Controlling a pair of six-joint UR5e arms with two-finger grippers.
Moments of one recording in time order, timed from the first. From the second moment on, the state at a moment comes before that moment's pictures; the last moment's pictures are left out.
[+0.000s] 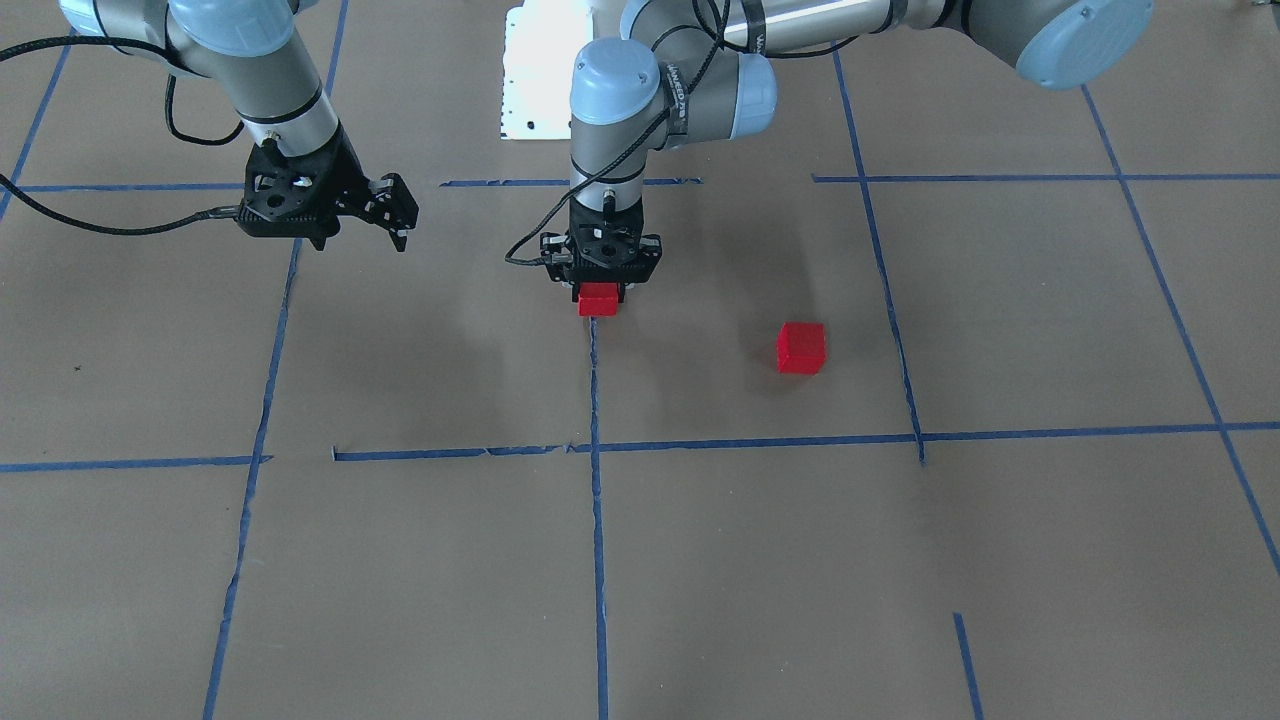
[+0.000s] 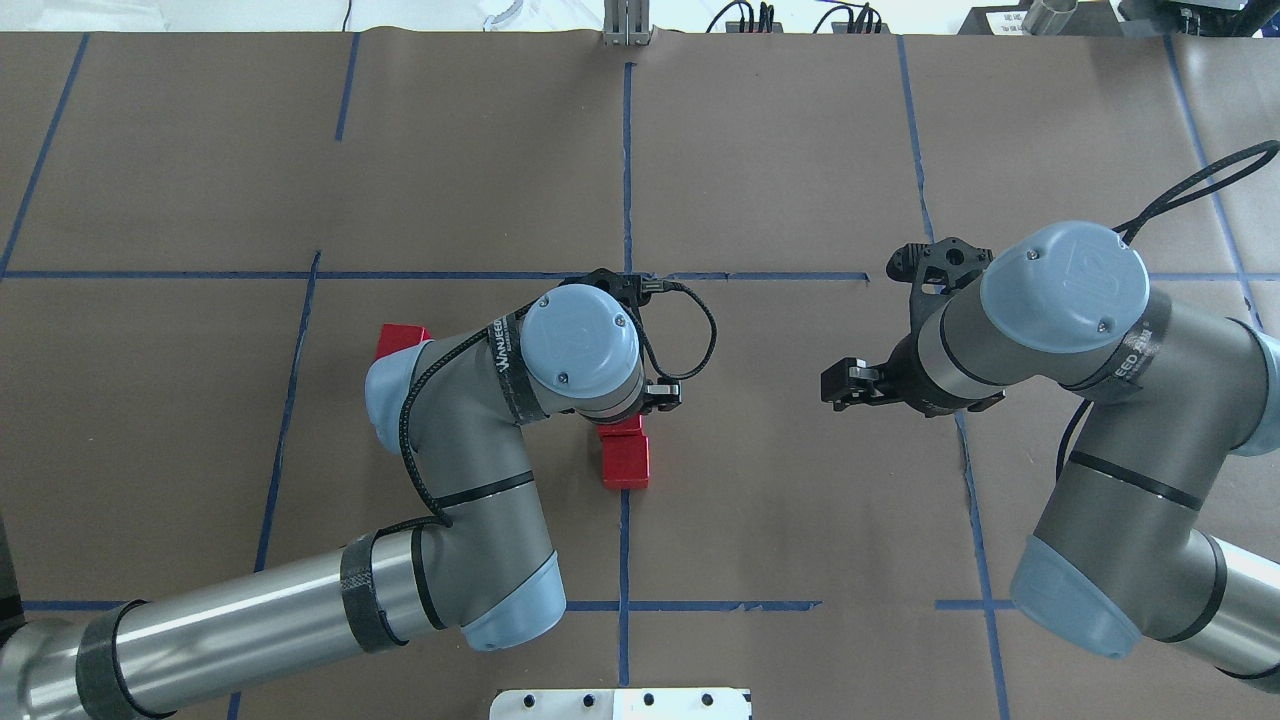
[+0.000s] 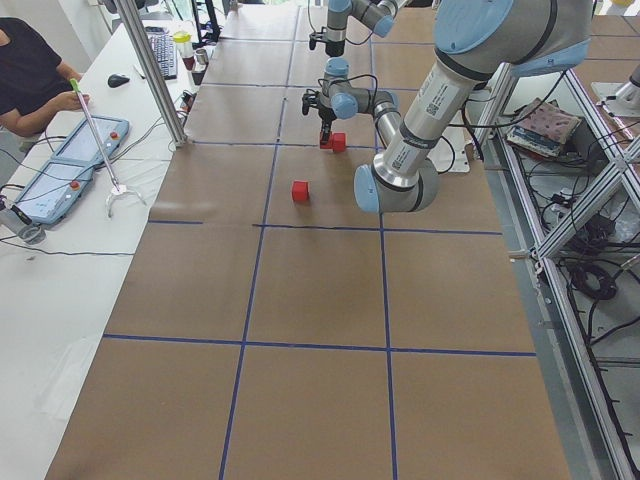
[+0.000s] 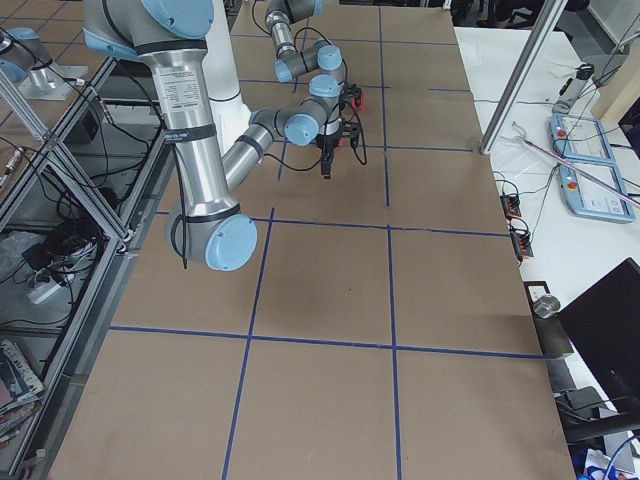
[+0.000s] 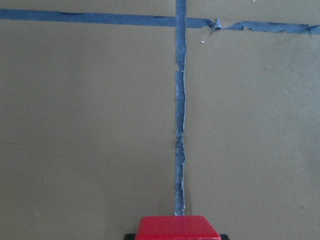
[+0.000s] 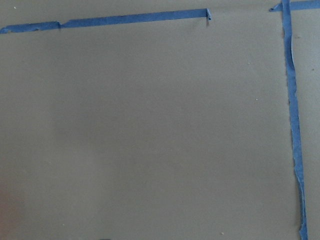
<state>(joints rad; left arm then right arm) -0.41 -2.39 -1.51 -1.69 -1.73 -1.31 0.60 -1.31 2.05 -1.58 1.92 1.21</state>
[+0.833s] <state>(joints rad) -0.41 -2.39 -1.51 -1.69 -1.73 -1.31 0.60 -1.31 2.06 -1.58 1.93 1.21</state>
